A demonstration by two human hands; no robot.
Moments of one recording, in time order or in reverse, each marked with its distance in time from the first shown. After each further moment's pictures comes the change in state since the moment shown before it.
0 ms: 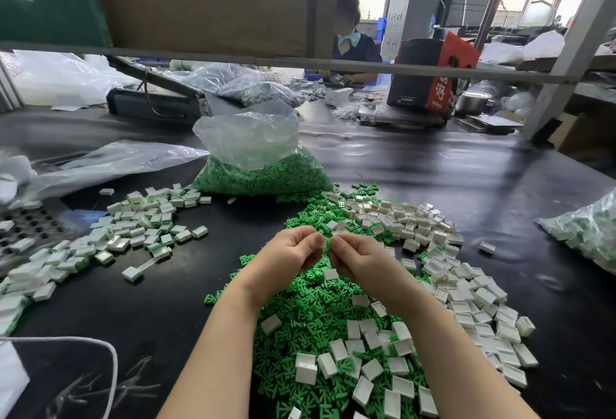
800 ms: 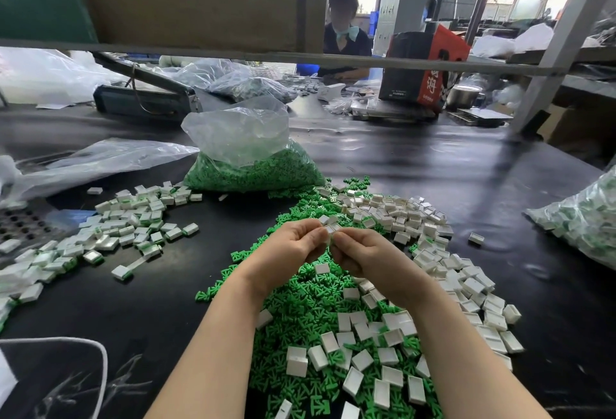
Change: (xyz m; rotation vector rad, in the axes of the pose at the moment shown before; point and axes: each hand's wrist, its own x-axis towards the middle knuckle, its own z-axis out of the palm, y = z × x) left_hand 0.008 0.003 0.010 -0.063 -0.084 0.037; right_hand -0.009 0.000 -0.016 0.117 -0.065 0.039
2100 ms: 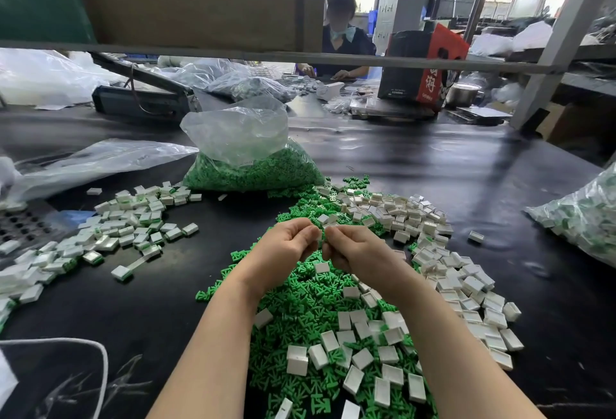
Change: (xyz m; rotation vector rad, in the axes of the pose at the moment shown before) left_hand -0.005 0.002 -0.003 0.131 0.105 0.002; right_hand 0.005 -0.005 0.010 -0.035 0.047 0.008
